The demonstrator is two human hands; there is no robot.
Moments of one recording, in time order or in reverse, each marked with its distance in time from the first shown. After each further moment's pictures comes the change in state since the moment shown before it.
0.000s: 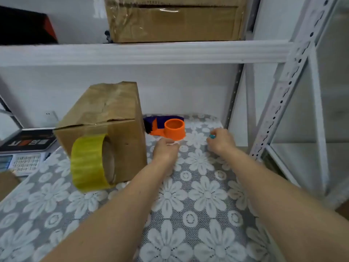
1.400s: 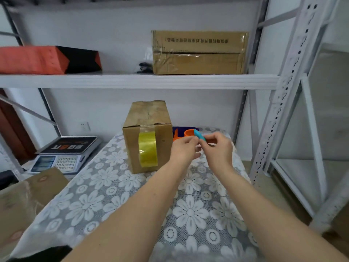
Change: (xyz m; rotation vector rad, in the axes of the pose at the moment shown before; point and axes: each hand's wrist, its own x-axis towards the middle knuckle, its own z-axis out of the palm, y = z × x) left_hand -0.126 0.038 -0.060 -0.413 -0.117 0.140; right_hand -0.172 -0.090 -0.037 0.651 0.304 -0.285
